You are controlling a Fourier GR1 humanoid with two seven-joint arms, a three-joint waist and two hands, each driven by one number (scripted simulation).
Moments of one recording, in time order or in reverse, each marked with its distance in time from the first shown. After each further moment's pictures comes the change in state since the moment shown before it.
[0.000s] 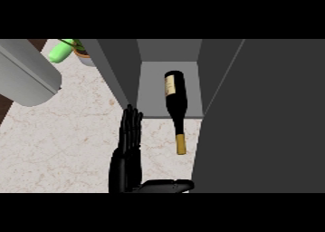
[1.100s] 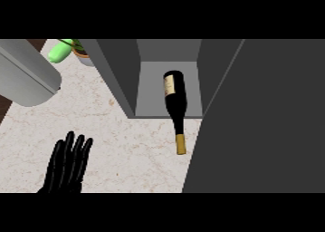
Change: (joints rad) left arm 0.342 0.381 0.110 -0.403 0.043 -0.289 0.005; right arm 0.112 0.005 0.138 0.001 -0.068 0.133 0.048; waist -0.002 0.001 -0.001
